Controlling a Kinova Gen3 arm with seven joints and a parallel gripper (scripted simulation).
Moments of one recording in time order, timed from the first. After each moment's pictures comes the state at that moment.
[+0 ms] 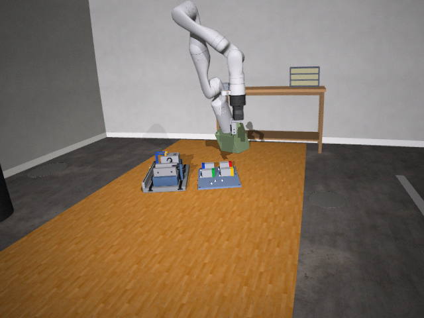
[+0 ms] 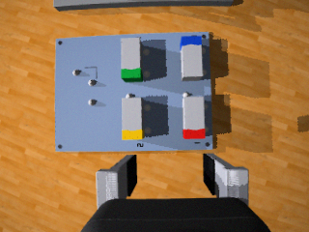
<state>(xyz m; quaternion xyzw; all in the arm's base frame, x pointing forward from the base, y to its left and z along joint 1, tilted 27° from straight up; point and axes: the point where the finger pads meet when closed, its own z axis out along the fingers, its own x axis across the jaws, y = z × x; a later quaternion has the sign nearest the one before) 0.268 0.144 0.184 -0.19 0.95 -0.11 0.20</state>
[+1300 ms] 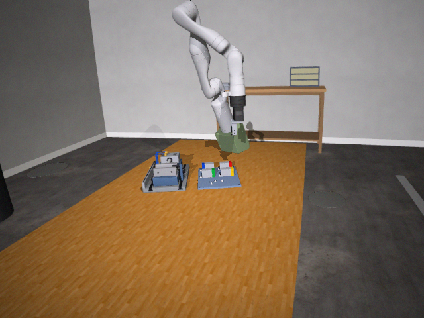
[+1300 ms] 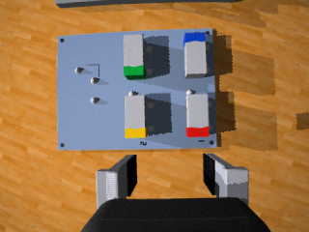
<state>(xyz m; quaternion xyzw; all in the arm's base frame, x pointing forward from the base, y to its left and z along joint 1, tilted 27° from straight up) 0.272 0.146 0.181 -0.19 0.95 -0.11 0.21</state>
